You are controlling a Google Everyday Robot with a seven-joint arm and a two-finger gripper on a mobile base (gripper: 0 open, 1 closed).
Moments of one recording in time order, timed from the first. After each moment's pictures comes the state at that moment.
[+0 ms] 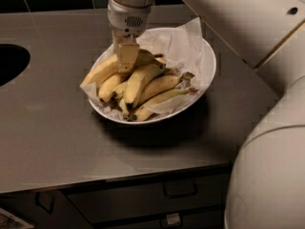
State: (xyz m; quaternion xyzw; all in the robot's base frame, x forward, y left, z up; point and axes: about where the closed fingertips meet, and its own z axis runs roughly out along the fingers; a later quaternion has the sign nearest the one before) arm 0.576 0.060 0.931 -0.80 0.59 0.04 0.11
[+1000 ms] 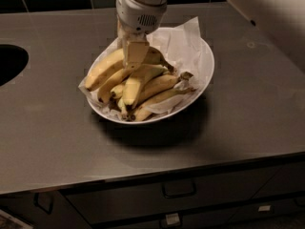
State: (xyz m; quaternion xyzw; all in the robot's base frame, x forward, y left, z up) arm 0.554 0.047 0.966 -0.79 0.58 0.01 0.20
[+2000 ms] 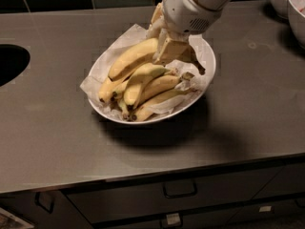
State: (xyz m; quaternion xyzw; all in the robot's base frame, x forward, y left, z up) arm 0.529 -0.022 1.005 -0.75 0.58 -0.03 0.32
